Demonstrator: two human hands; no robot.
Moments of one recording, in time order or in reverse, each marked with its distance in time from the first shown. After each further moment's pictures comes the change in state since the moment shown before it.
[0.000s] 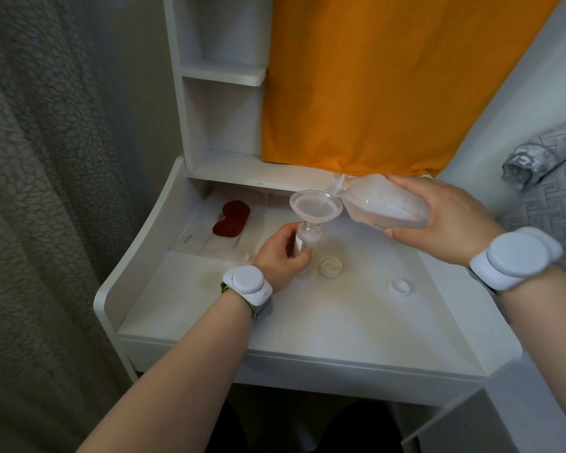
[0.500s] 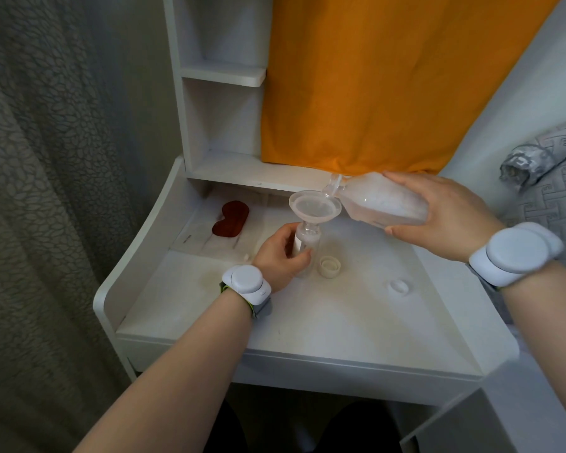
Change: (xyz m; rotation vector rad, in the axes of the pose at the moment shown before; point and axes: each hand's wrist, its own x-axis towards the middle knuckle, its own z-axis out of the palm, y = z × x) left_hand 0.000 0.001 0.001 -0.002 0.010 -0.003; right_hand 0.004 -0.004 -0.006 -0.067 -0.001 -0.031
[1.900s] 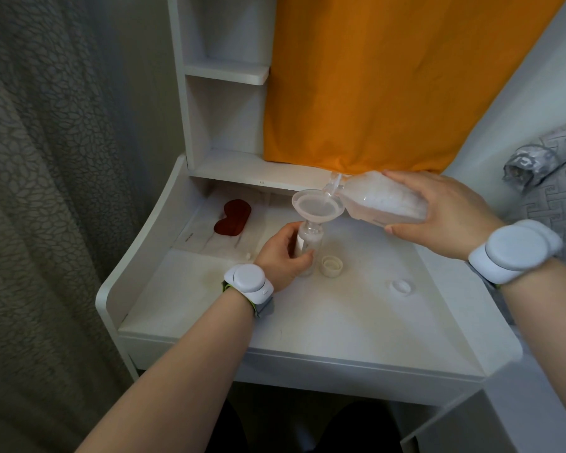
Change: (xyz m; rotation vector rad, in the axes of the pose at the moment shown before) left_hand -0.001 0.001 -0.002 0.030 -0.016 -0.012; right_hand 0.003 -0.005 0.000 -0.017 -0.023 0.011
